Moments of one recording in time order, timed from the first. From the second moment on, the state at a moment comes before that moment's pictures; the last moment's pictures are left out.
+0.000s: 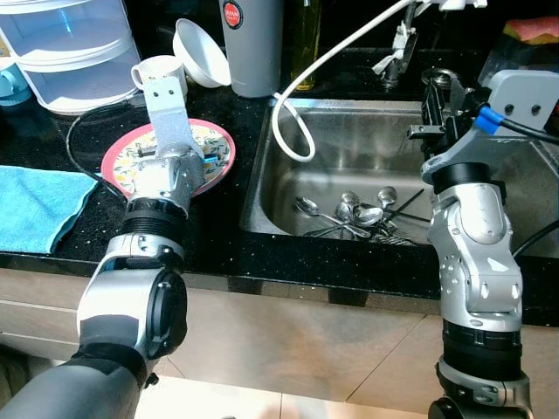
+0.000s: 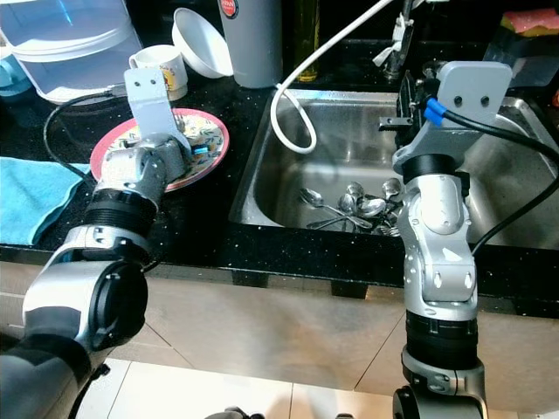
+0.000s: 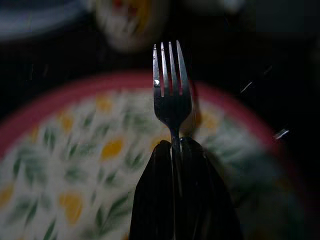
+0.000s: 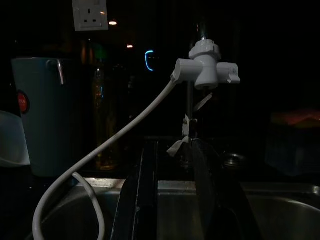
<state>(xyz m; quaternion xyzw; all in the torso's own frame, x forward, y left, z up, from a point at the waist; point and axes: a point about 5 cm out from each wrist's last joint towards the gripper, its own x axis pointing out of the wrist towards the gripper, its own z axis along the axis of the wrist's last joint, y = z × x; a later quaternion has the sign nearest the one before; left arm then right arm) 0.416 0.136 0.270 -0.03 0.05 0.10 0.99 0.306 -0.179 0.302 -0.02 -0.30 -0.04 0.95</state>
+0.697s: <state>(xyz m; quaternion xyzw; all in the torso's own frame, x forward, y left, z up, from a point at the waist) 0.380 0.048 0.287 0.05 -0.06 -0.33 0.94 0.303 -0.146 0.297 0.01 -0.27 0.10 0.96</state>
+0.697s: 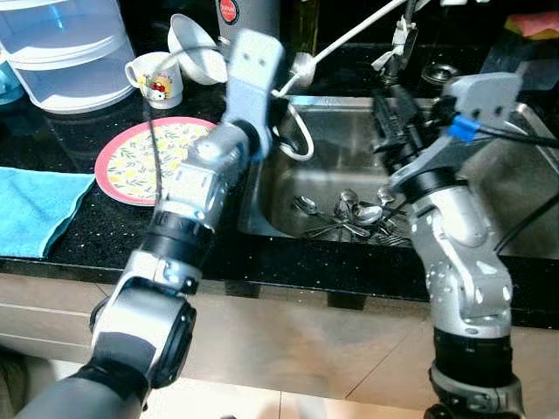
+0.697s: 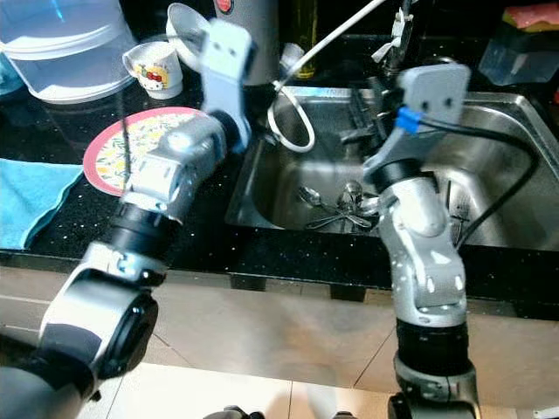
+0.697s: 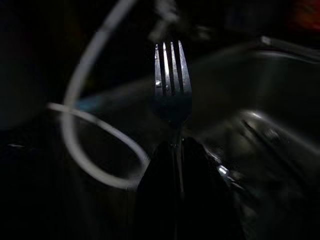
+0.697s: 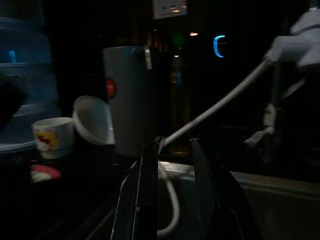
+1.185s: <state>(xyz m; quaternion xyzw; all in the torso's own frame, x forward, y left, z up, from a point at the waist) 0.374 0.019 0.254 0.07 0.01 -0.41 0.91 0.311 -0.168 0.294 -0.05 -0.25 0.01 0.97</state>
